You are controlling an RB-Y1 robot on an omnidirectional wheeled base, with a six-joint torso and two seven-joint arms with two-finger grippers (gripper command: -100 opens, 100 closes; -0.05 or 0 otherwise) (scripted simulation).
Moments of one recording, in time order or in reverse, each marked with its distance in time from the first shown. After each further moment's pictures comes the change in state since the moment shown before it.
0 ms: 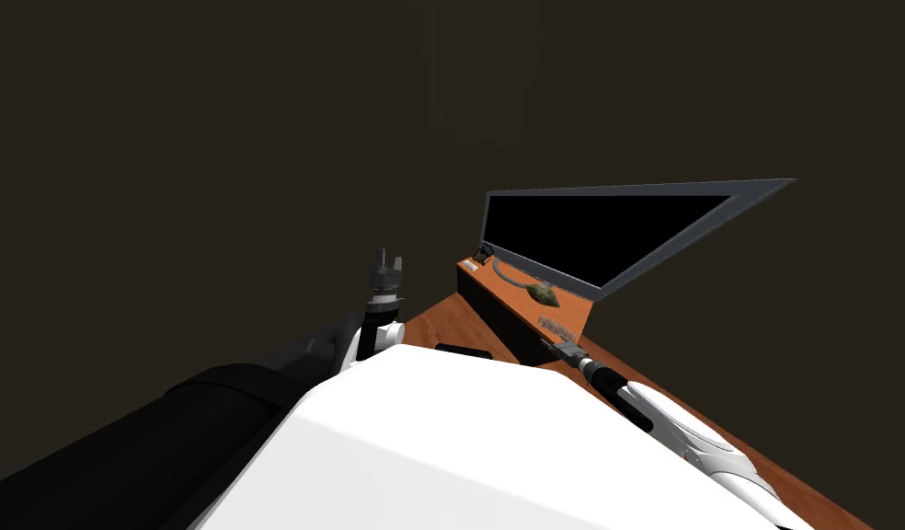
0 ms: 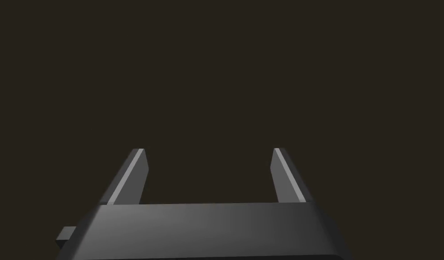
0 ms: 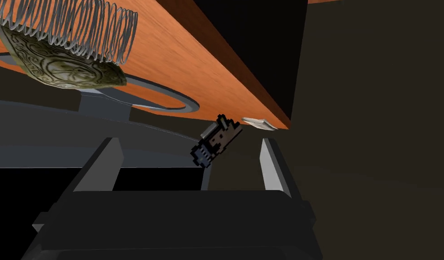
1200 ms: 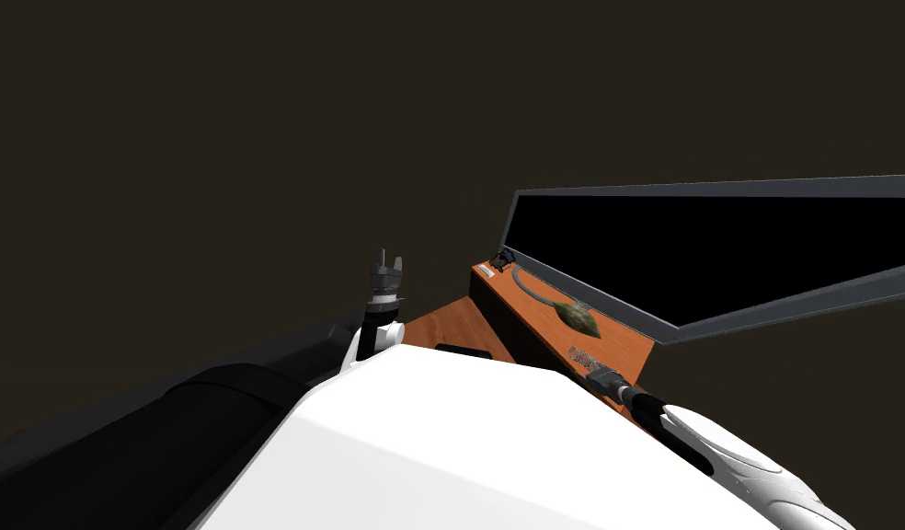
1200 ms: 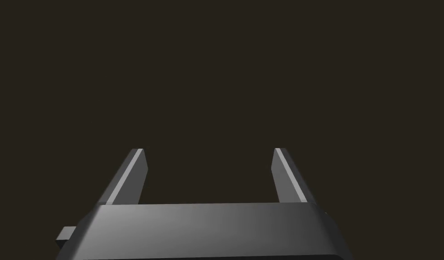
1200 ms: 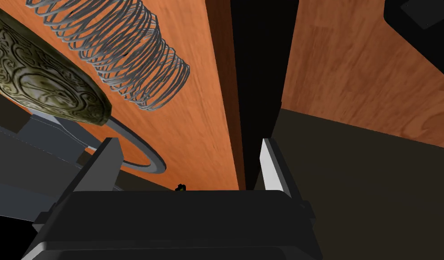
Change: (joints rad) left arm 0.000 0.000 0.000 0.000 0.000 0.000 0.000; right arm -0.055 -0.086 0.063 0.317 0.206 -0.006 0.035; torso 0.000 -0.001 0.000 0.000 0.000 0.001
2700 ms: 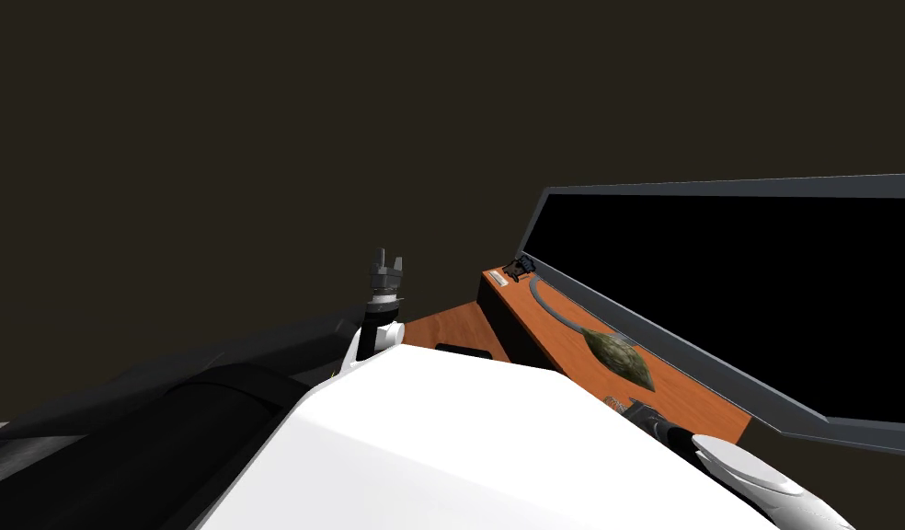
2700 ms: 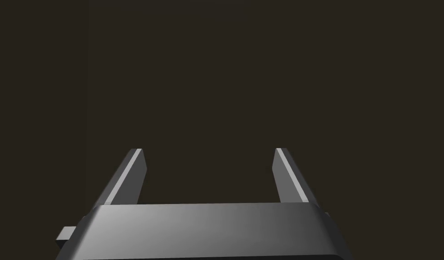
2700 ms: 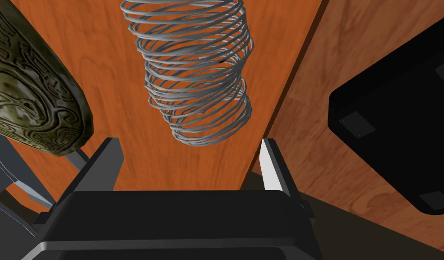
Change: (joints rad) left arm 0.000 0.000 0.000 0.000 0.000 0.000 0.000; right arm -0.053 -0.007 0.087 0.269 0.177 -0.032 0.004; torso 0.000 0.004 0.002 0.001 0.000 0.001
